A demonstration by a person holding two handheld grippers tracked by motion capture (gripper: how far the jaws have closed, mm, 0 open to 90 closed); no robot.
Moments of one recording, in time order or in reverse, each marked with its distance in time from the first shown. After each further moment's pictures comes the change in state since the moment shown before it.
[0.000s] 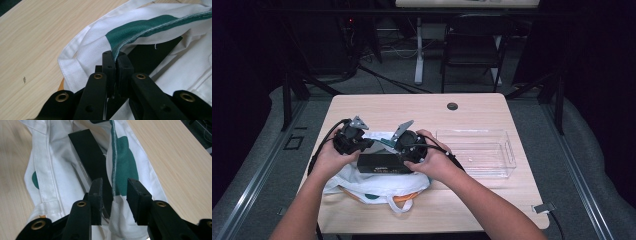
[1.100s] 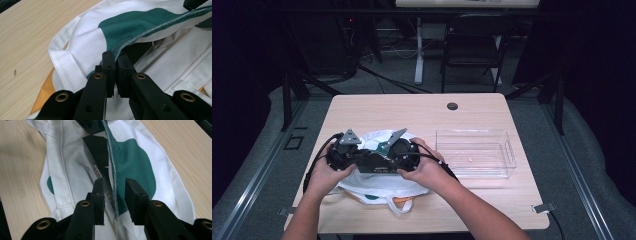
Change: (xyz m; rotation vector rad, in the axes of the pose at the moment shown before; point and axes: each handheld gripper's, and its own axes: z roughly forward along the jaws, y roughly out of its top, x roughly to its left) left arm -0.020 -0.038 -0.011 -0.090 -0.007 -0.011; right arm 0.025 0.001 0.009 -0.017 0.033 0.022
